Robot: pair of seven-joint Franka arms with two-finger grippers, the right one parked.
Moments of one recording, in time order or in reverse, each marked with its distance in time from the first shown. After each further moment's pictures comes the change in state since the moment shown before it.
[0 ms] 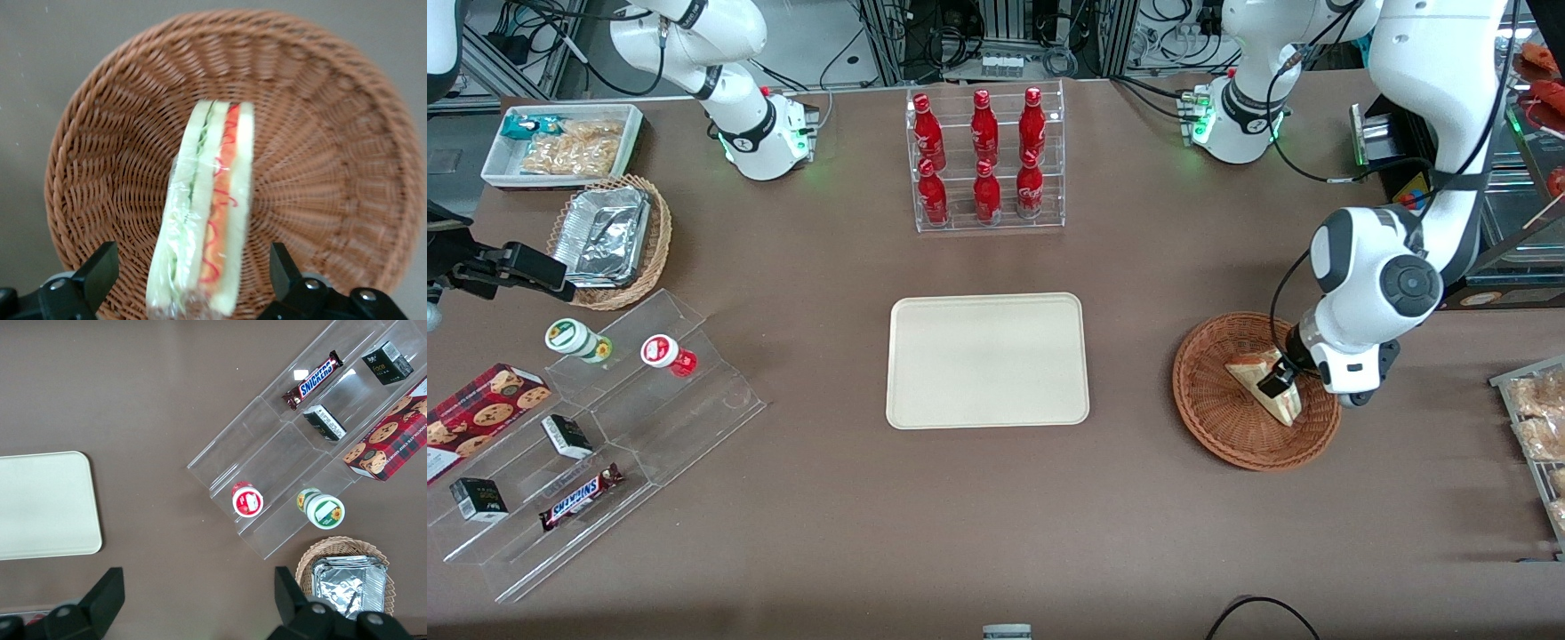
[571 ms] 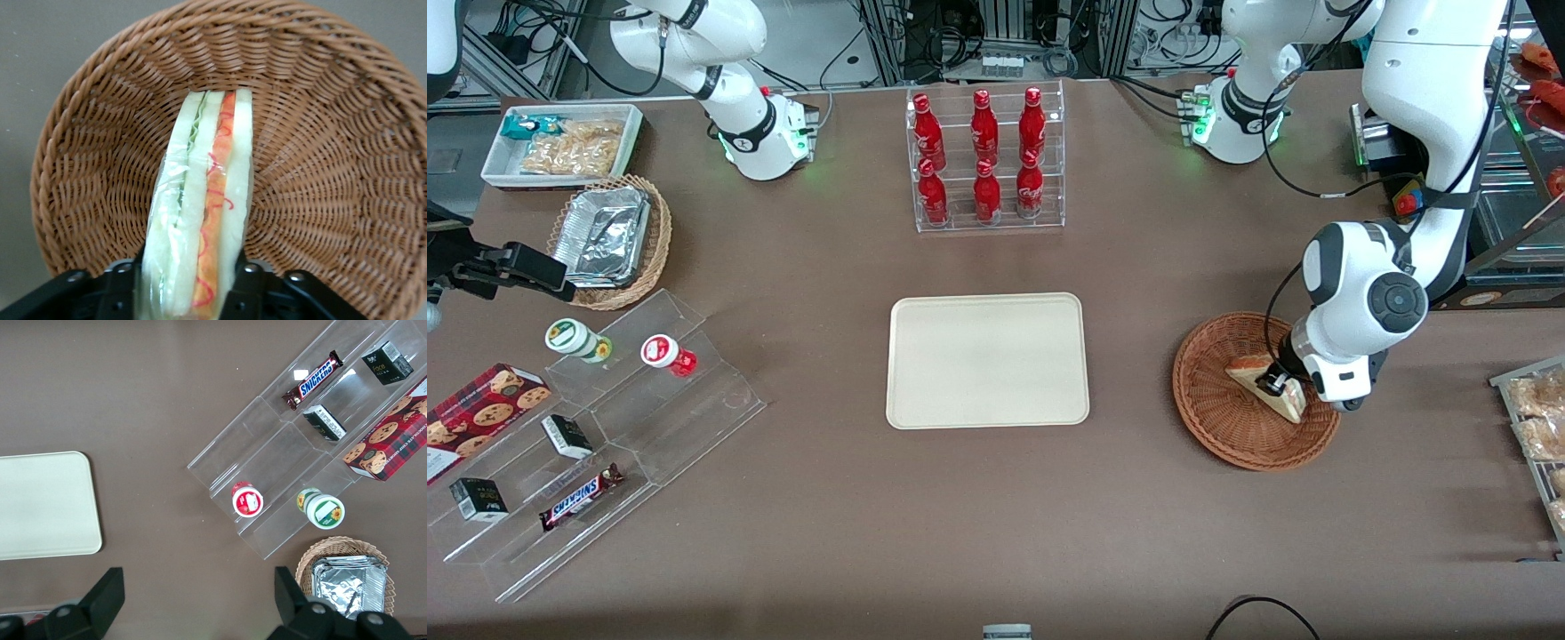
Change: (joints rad) arm 0.000 0.035 0.000 0.062 0.000 -0.057 -0.063
